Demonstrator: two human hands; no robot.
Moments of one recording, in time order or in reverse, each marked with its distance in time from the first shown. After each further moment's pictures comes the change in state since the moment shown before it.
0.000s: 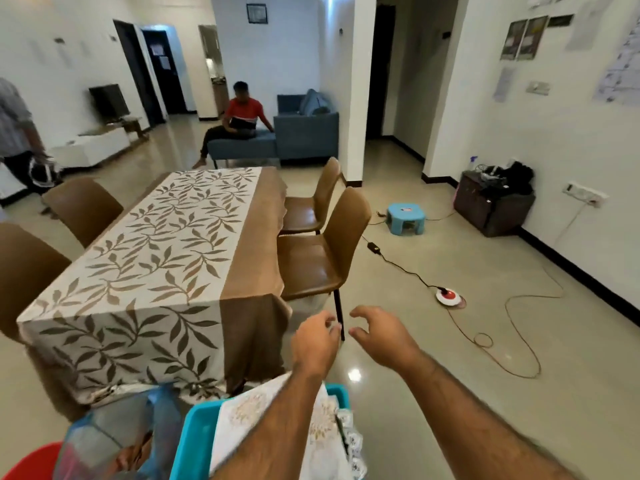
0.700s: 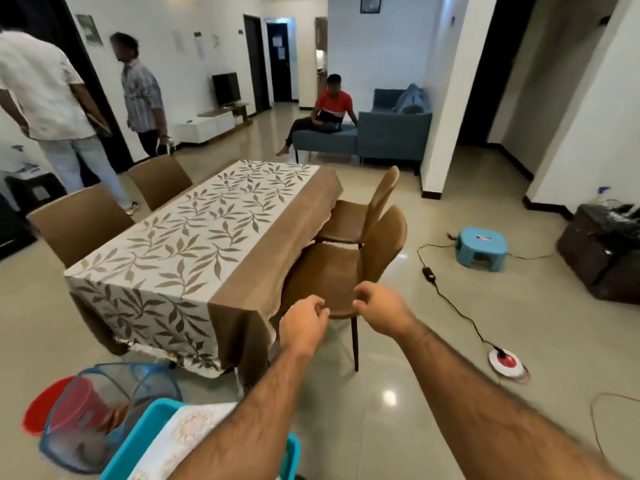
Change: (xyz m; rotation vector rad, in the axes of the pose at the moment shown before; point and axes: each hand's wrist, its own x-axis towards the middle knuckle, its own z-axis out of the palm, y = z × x) left_hand 0.157 0.125 0.072 0.107 0.262 -0.280; right_hand 0.240 0.113 -0.109 -0.012 -0.191 -0.286
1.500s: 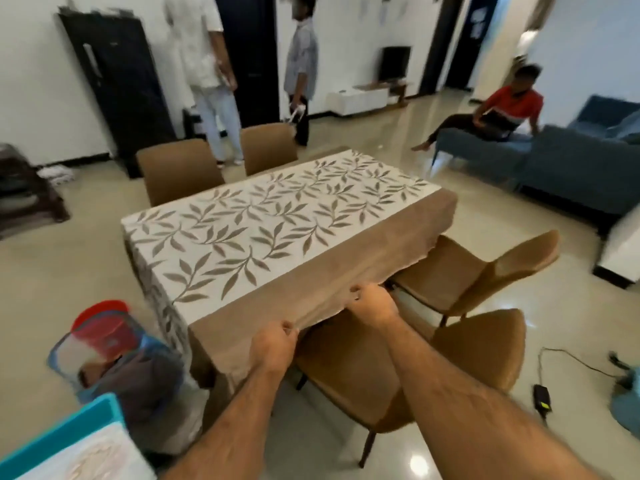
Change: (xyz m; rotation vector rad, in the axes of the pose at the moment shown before) left_hand 0.323 -0.024 0.088 -0.112 0.261 -0.705; right_hand 0.463 -0.012 0.007 -0.049 -0.341 -0.319
